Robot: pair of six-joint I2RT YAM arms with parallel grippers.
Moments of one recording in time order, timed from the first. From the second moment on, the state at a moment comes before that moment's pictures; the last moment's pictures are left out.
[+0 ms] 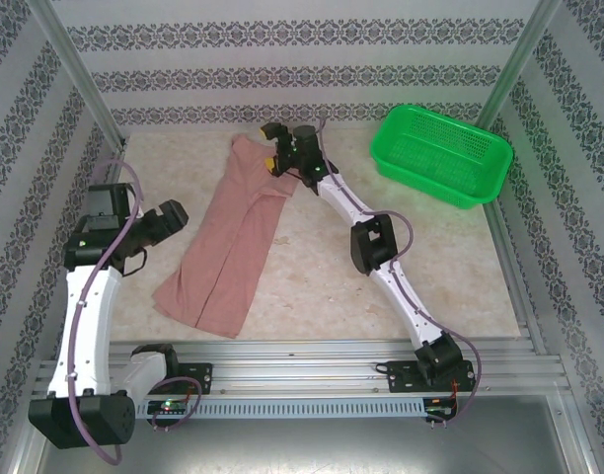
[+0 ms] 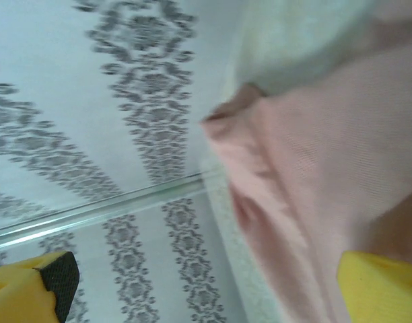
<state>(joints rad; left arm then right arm) 0.12 1.00 1.10 -0.94 0.21 -0.46 0.44 3.02 2.86 -0.03 -0.42 1.63</state>
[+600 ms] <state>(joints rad) -0.17 1.18 1.08 -0.90 0.20 -0.32 0.49 1.49 1.51 -0.53 -0.40 0.97</state>
